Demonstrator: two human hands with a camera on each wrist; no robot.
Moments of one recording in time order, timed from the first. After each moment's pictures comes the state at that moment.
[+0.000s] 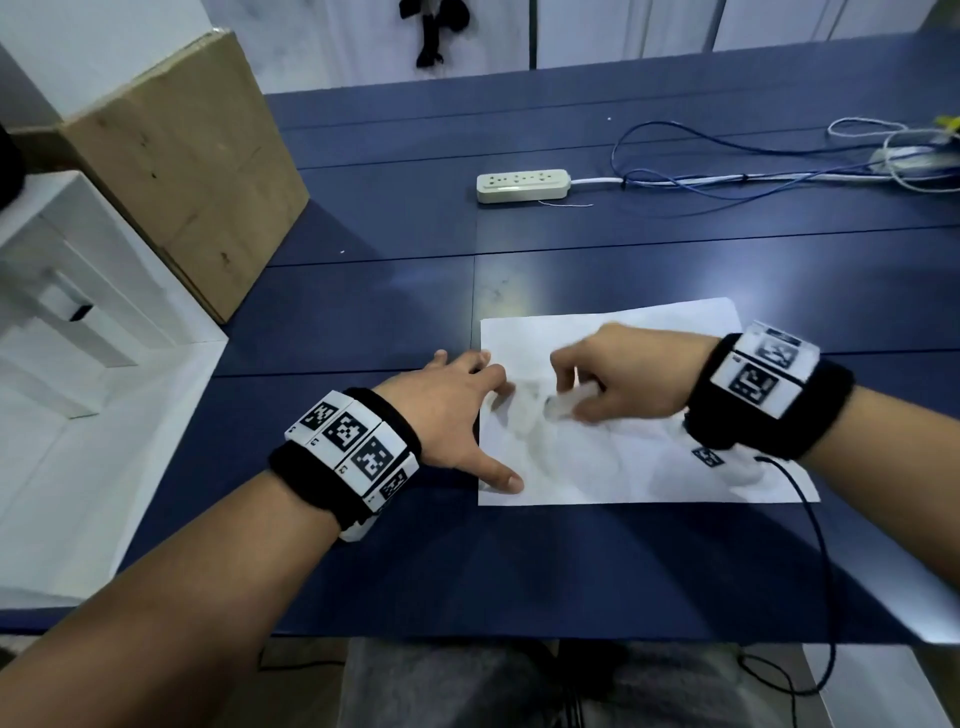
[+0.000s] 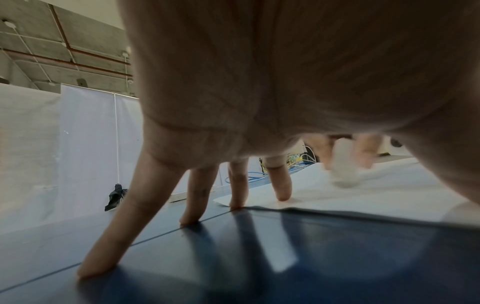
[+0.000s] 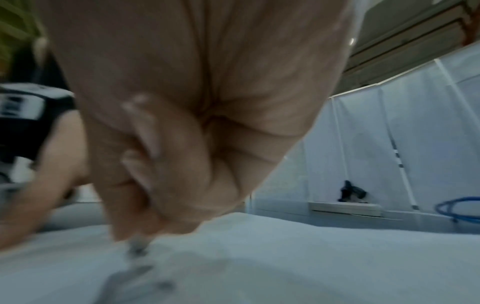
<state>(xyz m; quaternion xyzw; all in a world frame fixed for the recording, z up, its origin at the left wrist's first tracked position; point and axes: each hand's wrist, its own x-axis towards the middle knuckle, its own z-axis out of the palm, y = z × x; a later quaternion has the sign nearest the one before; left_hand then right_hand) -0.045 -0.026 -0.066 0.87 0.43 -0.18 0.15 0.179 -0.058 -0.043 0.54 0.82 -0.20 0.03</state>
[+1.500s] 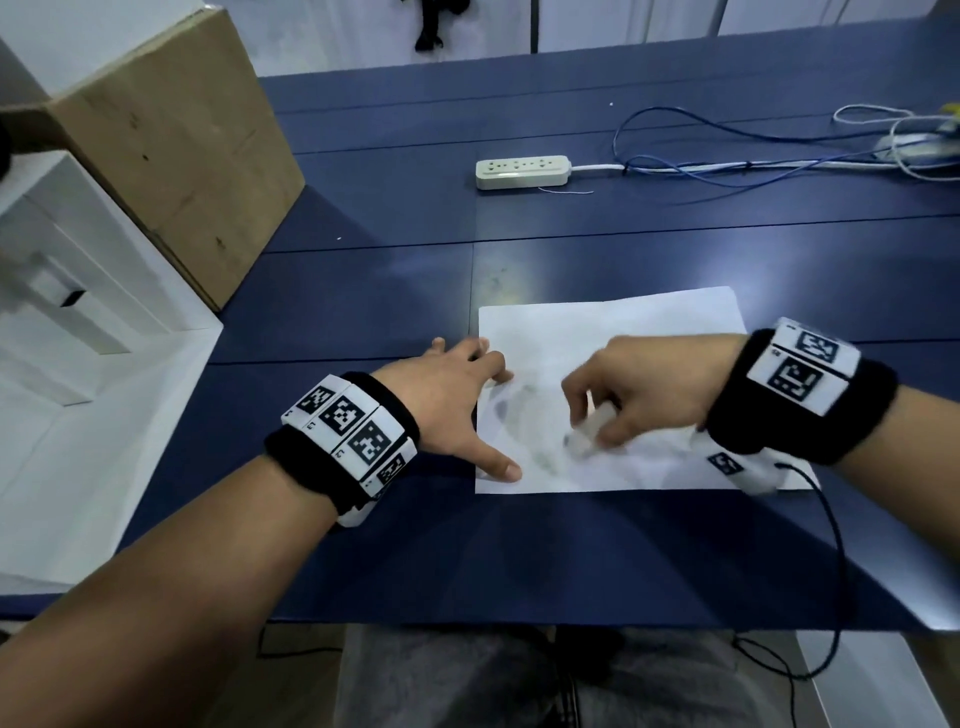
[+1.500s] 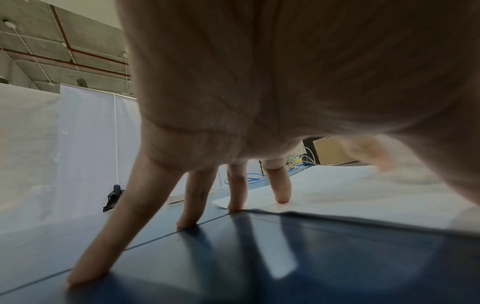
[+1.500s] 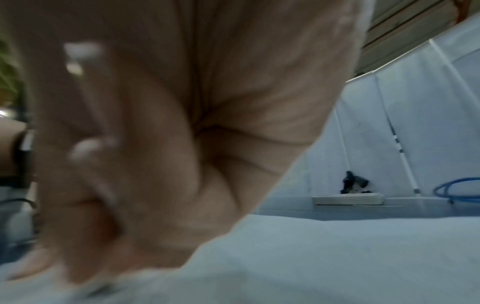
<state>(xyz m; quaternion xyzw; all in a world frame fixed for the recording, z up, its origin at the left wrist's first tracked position) -0.043 -0.027 -0.063 0.86 0.44 -0.20 0.16 0.186 -0.072 -0.044 0.50 0.82 -0.27 0.06</state>
